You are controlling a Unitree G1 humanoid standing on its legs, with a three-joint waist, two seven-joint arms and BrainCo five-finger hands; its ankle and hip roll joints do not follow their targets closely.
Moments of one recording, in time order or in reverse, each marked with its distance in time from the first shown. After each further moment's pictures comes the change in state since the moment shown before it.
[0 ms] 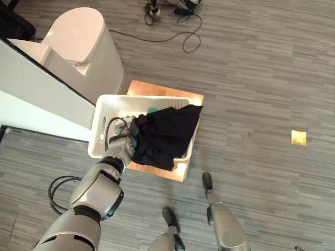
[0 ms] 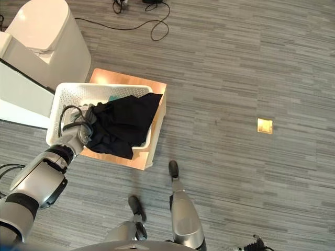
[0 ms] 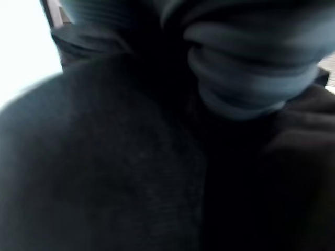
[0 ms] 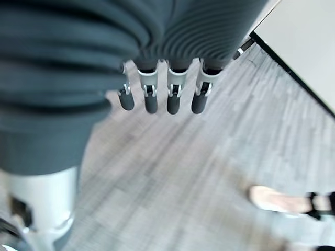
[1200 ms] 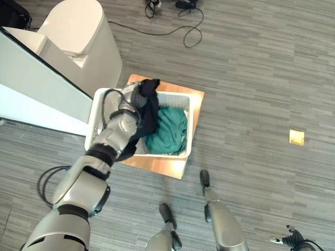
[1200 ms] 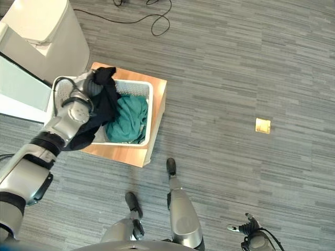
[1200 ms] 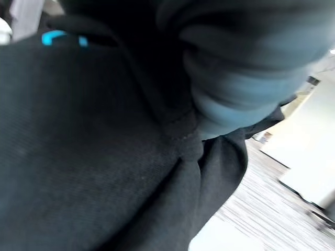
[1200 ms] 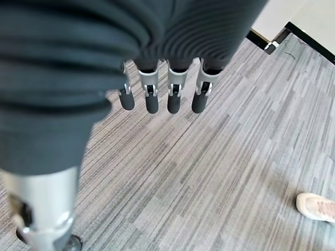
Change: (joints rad) left arm -0.011 0.012 0.001 -0.412 -0.253 -0.136 -0.030; right arm -0.023 -0.028 0.036 -0.050 0.046 -0.028 0.054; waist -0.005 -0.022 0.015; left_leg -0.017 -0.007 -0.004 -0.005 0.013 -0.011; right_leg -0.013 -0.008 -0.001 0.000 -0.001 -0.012
